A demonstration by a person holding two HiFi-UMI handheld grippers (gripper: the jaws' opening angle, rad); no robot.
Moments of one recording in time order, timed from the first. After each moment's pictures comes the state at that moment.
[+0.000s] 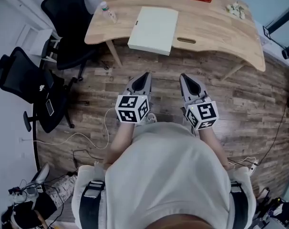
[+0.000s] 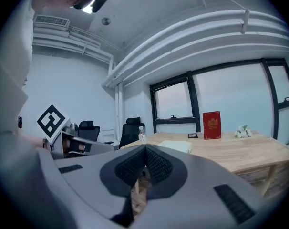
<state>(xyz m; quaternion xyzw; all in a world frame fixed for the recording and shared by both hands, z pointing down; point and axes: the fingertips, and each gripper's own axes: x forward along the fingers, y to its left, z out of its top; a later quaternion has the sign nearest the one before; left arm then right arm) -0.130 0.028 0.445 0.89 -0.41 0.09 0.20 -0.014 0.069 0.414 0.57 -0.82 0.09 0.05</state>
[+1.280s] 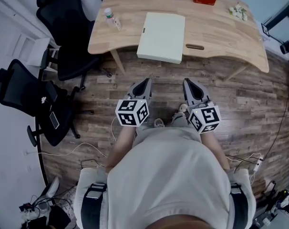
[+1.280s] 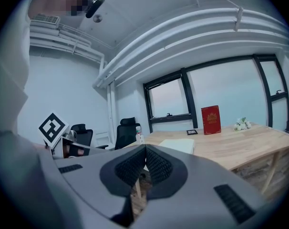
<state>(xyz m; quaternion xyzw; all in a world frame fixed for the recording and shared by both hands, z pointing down) -0.187 -0.030 0.469 0.89 -0.38 0.09 0.24 -0.059 0.019 0.427 0.60 -0.79 0.12 0.03</state>
